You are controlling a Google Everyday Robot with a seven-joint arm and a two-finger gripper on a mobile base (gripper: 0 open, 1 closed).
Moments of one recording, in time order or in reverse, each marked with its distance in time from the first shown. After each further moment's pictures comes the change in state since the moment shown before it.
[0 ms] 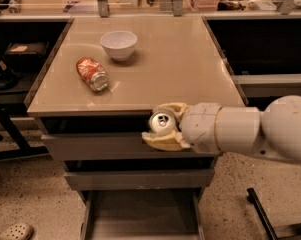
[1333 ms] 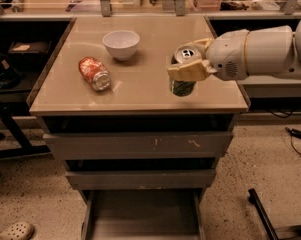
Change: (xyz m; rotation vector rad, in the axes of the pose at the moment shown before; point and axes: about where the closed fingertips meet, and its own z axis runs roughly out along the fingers) arm -0.061 -0.135 -0.040 0.032 -0.025 0.060
